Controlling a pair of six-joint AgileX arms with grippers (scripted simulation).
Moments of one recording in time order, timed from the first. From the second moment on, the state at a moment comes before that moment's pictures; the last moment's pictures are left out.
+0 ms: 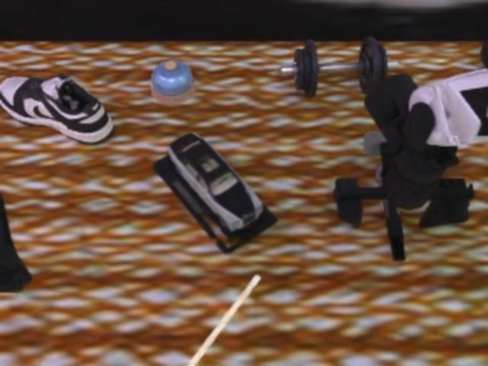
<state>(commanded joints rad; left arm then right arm) 0.00 0.00 0.00 0.00 0.00 0.00 0.35 2.19 1.28 -0.59 0.03 0.39</state>
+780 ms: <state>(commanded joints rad) 0.00 0.00 0.00 0.00 0.00 0.00 0.35 2.19 1.28 -0.59 0.03 0.39</state>
